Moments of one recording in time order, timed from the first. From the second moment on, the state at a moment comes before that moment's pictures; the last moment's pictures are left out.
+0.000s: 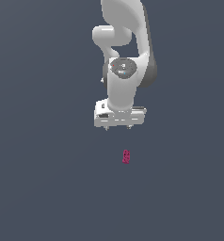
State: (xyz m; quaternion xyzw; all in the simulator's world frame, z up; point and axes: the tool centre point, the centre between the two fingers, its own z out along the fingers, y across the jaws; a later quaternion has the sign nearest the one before) arm -0.011 0.027 0.163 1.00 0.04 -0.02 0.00
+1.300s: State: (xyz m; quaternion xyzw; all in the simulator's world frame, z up) arm 0.006 0.038 0.136 1.00 0.00 -0.03 0.00
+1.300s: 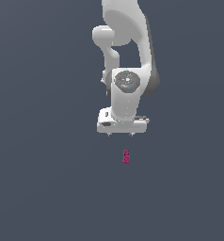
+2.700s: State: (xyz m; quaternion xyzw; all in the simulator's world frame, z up) arm 0.062 0.071 0.051 1.00 -0.09 0.00 0.00
